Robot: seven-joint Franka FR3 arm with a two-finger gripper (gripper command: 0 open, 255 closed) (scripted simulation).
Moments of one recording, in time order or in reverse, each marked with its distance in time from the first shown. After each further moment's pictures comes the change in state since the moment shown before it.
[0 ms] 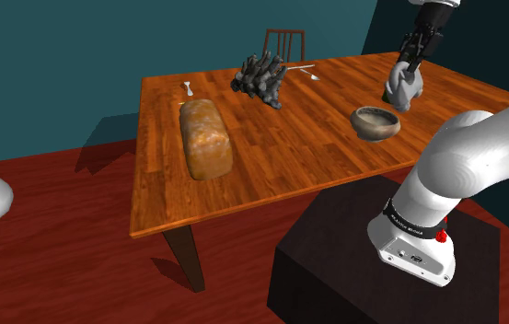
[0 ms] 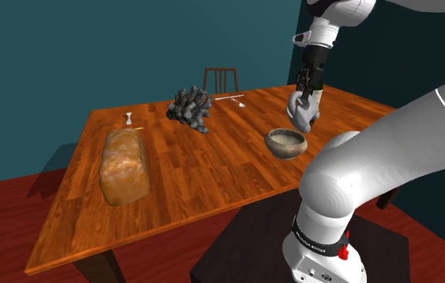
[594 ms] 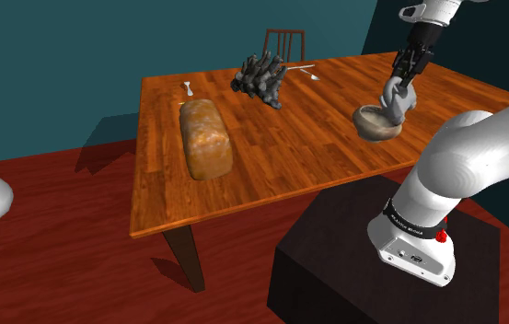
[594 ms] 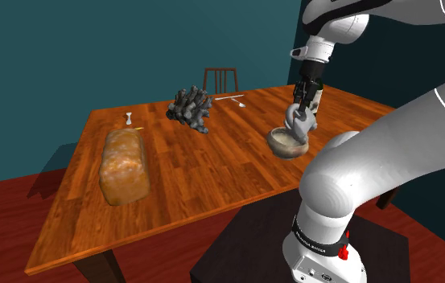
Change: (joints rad) arm -0.003 0.007 -0.042 -0.103 -0.022 0.112 -0.016
